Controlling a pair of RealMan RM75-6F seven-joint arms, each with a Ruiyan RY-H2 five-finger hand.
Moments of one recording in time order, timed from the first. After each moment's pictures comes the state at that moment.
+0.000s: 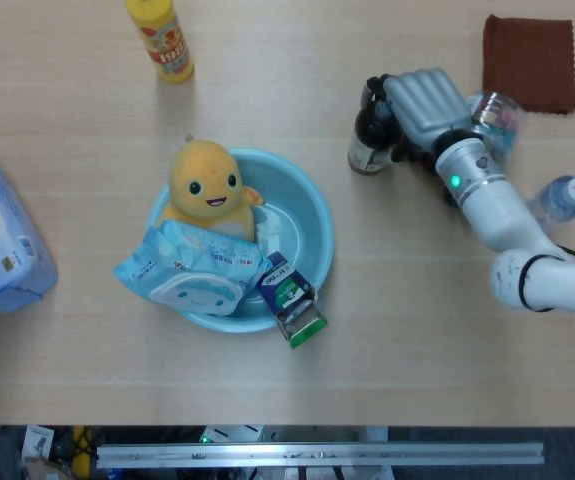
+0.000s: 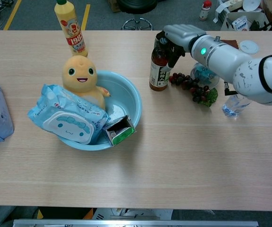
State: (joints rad) left arm -0.07 -0.96 0.02 -1.76 1.56 1.46 0.03; right arm 1.05 -1.58 0.19 -1.36 -0.59 0.81 -0.49
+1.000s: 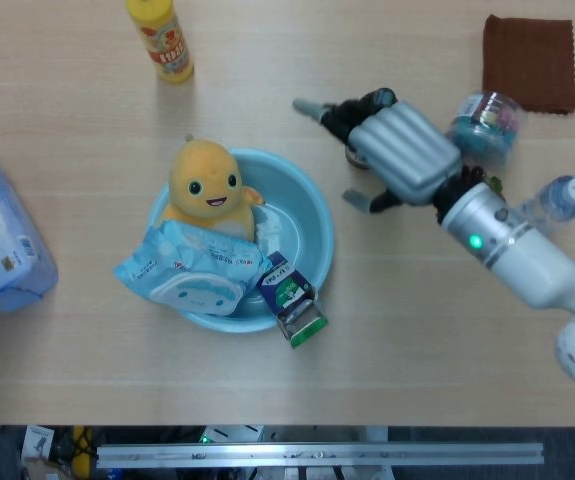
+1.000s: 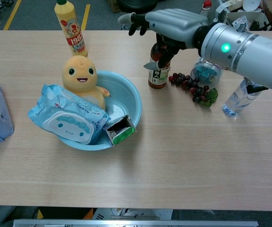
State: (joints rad) left arm -0.07 -0.95 0.02 -1.79 1.57 1.48 0.06; right arm 0.96 -1.29 0.18 -1.88 -0.97 0.88 -0.39
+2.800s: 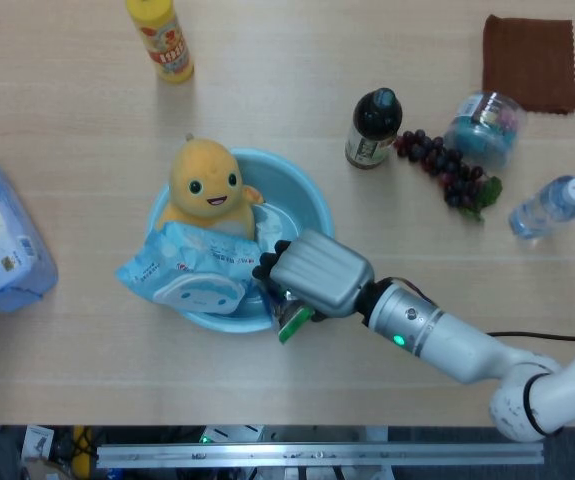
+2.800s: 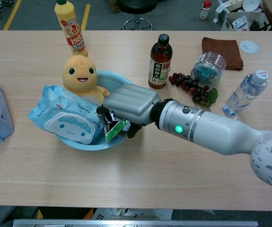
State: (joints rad) left arm -0.01 -0.93 0.04 -1.78 1.60 1.54 0.03; right arm 0.98 -1.64 0.04 -1.77 -1.07 0.88 -0.65
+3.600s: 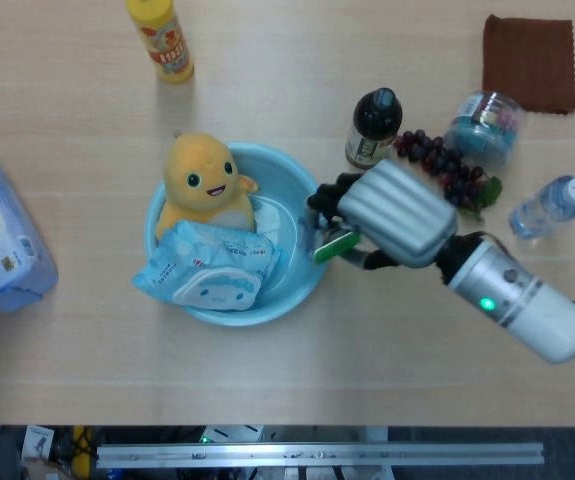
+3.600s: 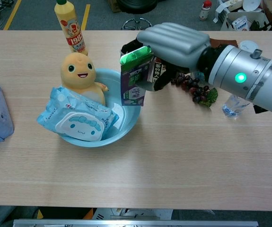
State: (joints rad) left arm -0.03 -0.93 0.03 -1.80 1.60 1.53 0.04; right arm 0.86 -1.26 0.11 -2.02 -1.21 0.98 -0.41
